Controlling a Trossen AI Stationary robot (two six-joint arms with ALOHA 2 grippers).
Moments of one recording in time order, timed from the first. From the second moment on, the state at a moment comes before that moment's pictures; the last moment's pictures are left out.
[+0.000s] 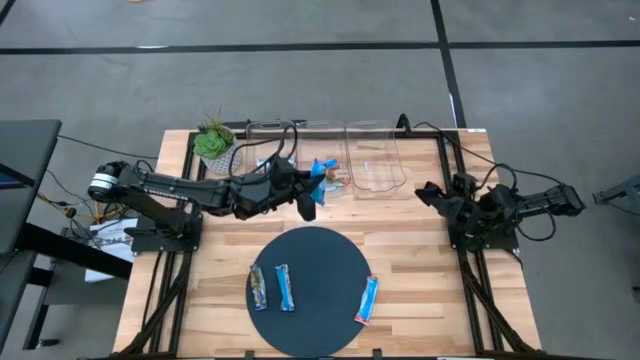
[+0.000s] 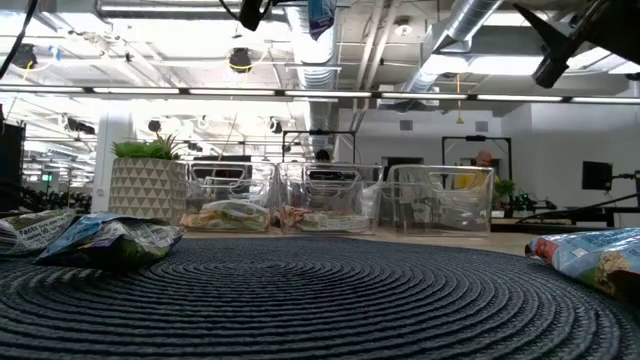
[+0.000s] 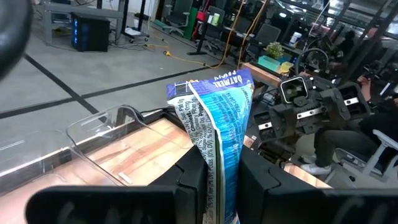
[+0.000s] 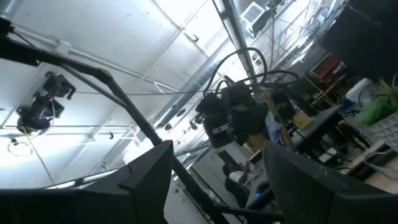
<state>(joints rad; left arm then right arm) -0.11 1.39 1.13 0.12 -0.61 -0.43 0.18 0.15 0.01 0.68 0.17 0.70</state>
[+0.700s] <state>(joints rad) -0.10 1.39 1.13 0.15 -0.58 -0.43 0.15 0.48 0.34 0.42 0.16 0.50</state>
